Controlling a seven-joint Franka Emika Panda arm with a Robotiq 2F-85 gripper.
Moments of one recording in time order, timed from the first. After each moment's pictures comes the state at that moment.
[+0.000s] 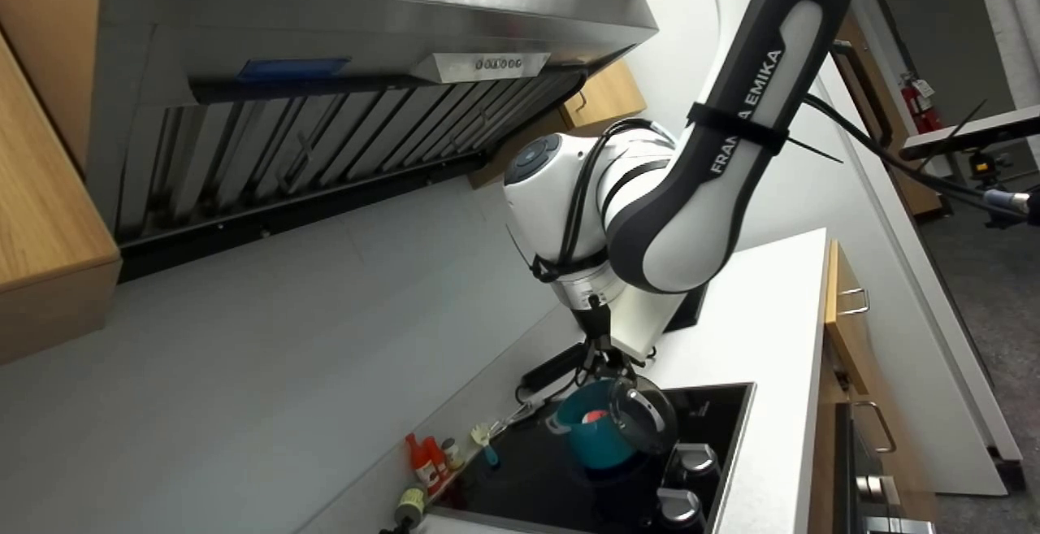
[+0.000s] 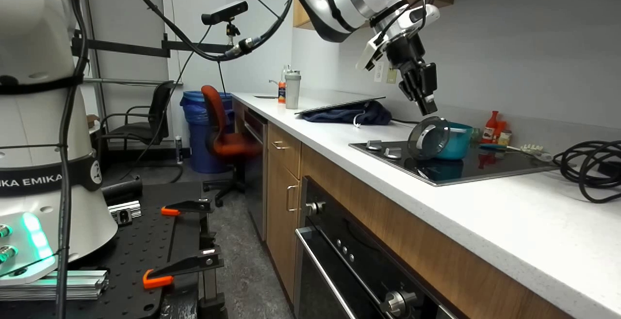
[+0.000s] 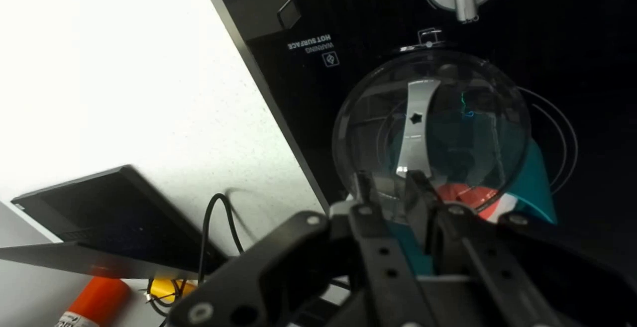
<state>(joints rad) 0.25 0.31 -0.19 -1.89 -0.61 2.42 0.78</state>
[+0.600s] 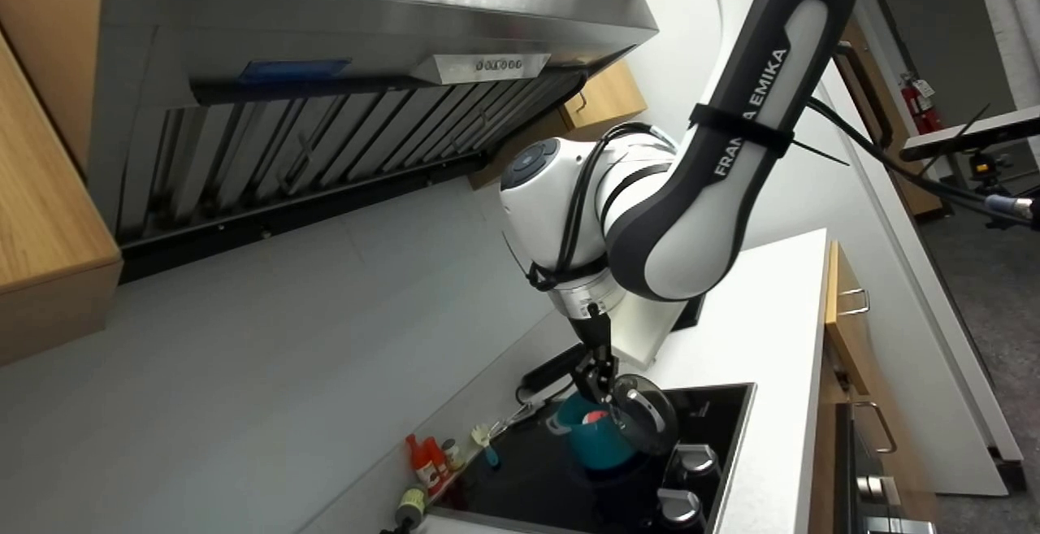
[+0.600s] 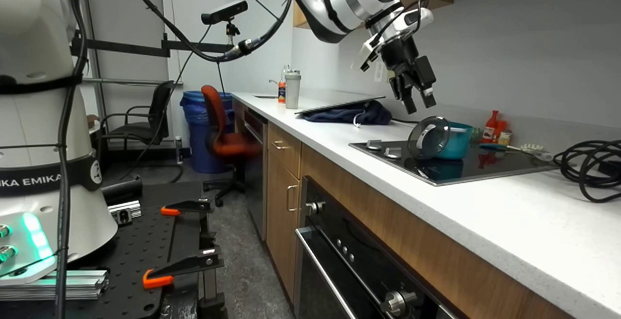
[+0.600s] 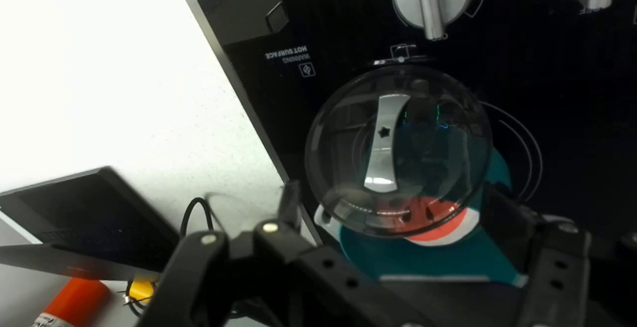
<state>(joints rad) 0.23 0.31 -0.15 -1.90 -0.61 2.42 0.77</state>
